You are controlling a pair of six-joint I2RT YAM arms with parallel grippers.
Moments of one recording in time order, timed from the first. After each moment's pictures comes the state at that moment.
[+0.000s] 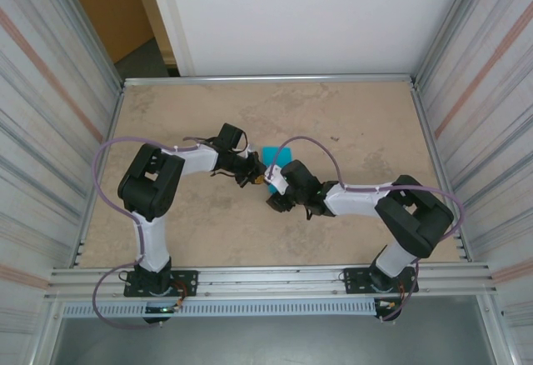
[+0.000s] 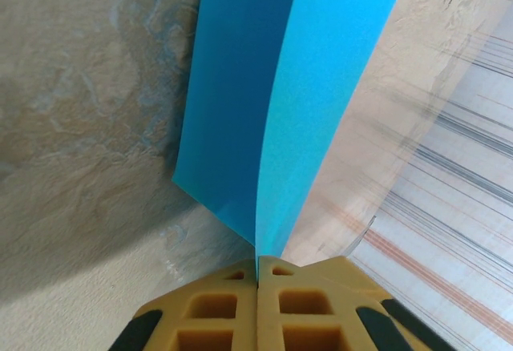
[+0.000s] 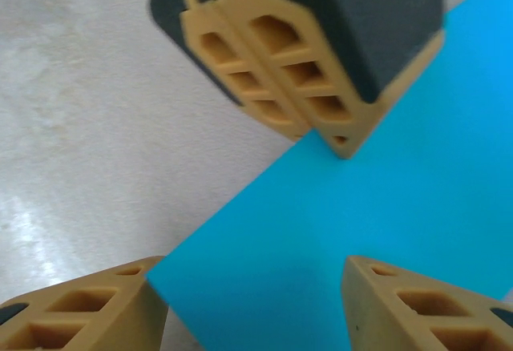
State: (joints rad) left arm -0.48 1.95 1.11 -0.21 0.78 -0.99; right arm 0.83 1.60 0.70 0.10 0.01 -0.14
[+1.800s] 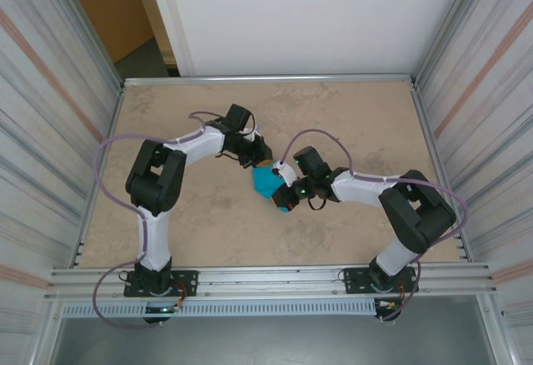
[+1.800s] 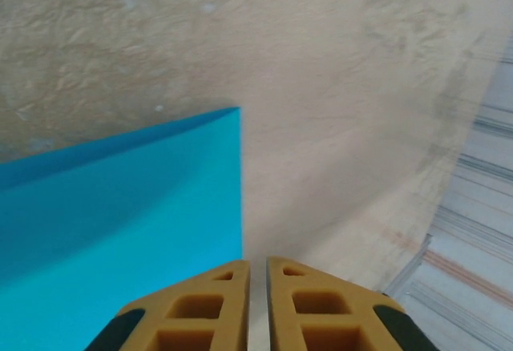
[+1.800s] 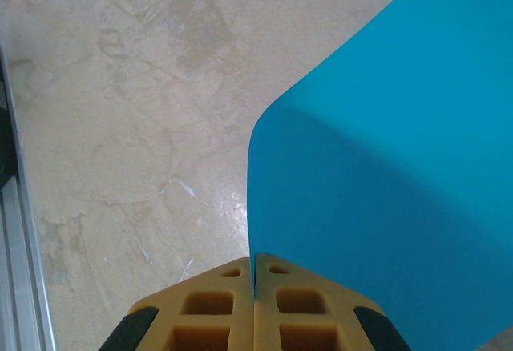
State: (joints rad) left arm -0.49 2.04 1.42 -0.48 0.64 -0.74; right arm 0.67 1.62 0.77 -0.07 -0.58 0.07
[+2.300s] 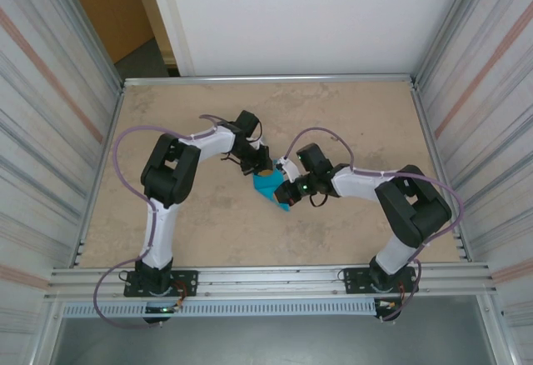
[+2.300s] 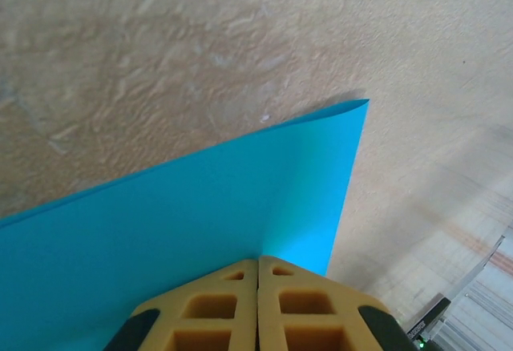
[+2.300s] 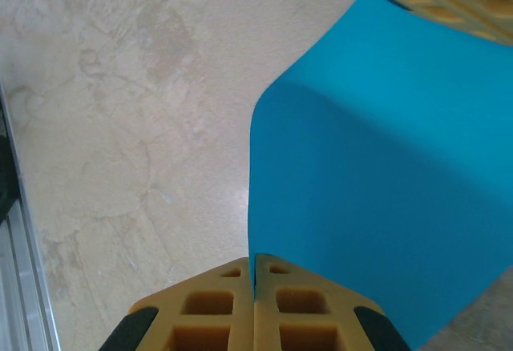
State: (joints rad) left arm -0.52 2.17 1.51 -0.62 0.59 -0.66; right arm 0.60 1.66 0.79 -0.09 -0.61 0.13
